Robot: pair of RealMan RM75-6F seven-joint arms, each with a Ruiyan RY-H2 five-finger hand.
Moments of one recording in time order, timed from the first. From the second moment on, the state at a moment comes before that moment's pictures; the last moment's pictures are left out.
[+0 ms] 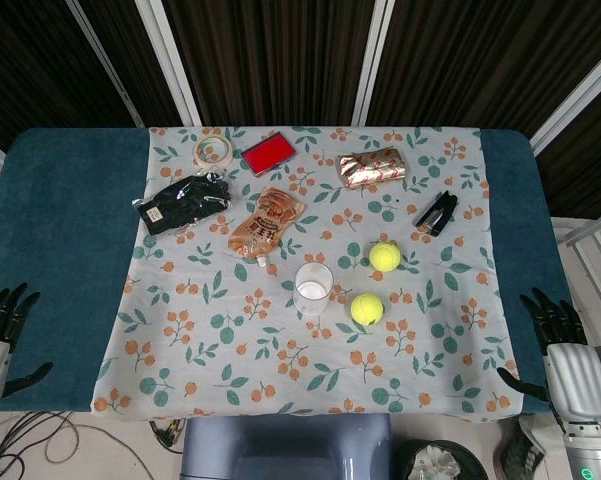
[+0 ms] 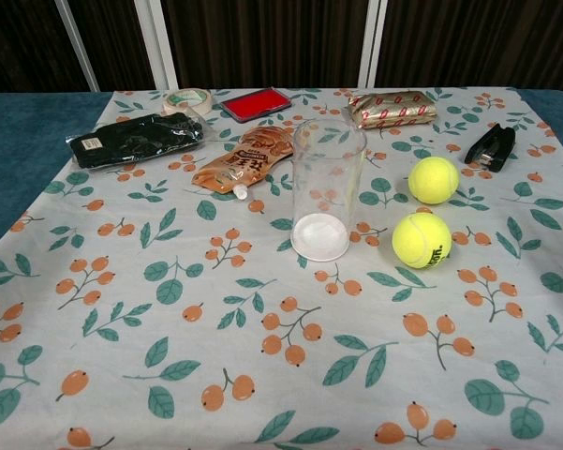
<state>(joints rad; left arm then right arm) -0.01 -1.11 0.00 -1.63 1.64 1.60 0.13 0.01 -1.11 0.05 -1.76 -1.58 1.57 0.00</state>
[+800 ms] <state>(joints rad) 0.00 -1.09 -0.01 -1.67 1.57 1.60 0.13 0.02 -1.05 0.02 -1.85 -1.56 1.50 0.07</state>
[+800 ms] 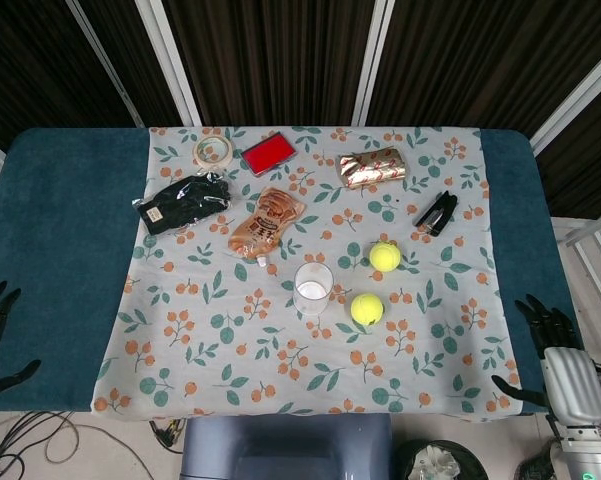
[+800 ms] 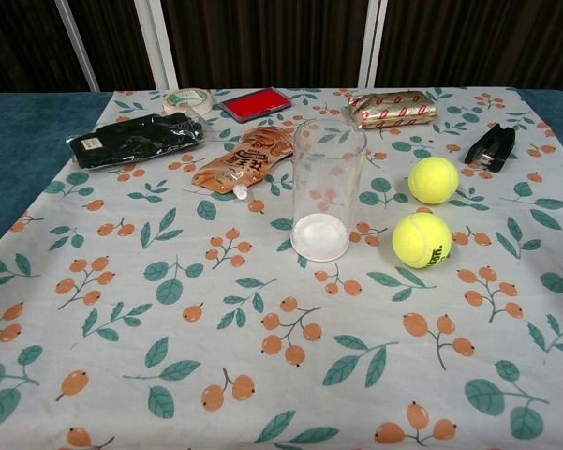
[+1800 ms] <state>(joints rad) 0.00 -1.08 -0.02 -1.68 1.53 1.57 0.12 0.45 -1.18 0.17 -2.04 -1.11 1.03 -0.27</state>
